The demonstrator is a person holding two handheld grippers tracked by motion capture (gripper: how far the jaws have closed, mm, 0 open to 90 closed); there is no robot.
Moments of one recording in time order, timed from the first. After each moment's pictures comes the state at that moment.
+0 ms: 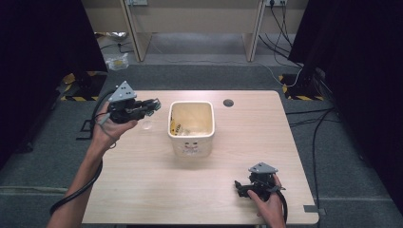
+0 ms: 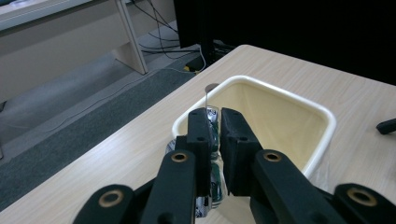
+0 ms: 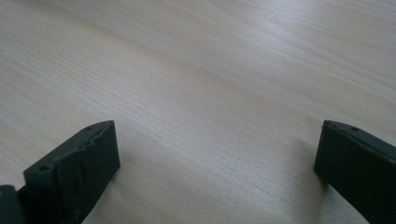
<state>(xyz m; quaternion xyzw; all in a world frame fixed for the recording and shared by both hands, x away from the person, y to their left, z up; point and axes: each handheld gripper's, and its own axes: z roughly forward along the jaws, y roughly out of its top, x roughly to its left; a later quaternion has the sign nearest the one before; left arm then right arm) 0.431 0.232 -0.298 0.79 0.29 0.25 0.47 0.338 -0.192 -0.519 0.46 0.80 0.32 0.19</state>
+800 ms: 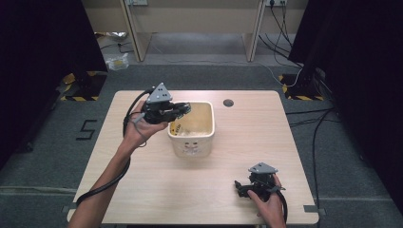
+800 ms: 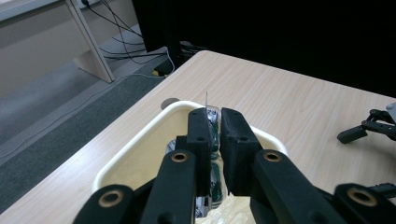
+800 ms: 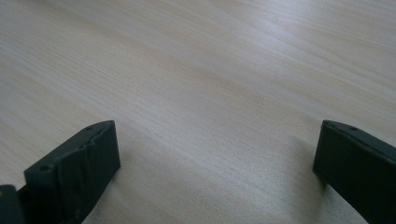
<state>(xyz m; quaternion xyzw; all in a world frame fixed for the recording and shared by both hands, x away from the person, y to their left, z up) 0.441 0.153 -0.309 0.82 0.24 0.21 0.48 0.338 -0.192 -0.518 0.46 0.80 0.33 0.19</state>
